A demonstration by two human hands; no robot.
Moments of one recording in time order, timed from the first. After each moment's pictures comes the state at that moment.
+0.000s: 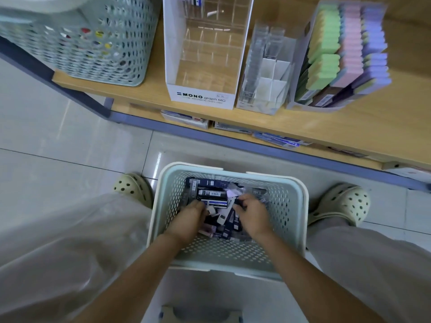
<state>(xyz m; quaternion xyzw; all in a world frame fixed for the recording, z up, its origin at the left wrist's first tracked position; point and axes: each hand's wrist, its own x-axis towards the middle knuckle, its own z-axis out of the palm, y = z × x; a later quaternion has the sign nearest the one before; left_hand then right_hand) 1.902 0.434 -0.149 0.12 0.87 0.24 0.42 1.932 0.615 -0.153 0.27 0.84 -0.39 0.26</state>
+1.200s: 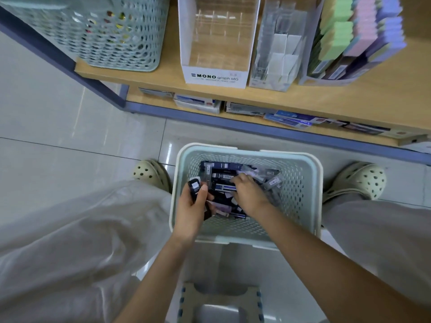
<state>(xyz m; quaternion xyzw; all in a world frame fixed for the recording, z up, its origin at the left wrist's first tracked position) 1.922 0.433 -0.058 -0.27 0.71 0.61 0.23 1.921 0.582 -0.160 -0.01 0.93 -0.21 0.31</state>
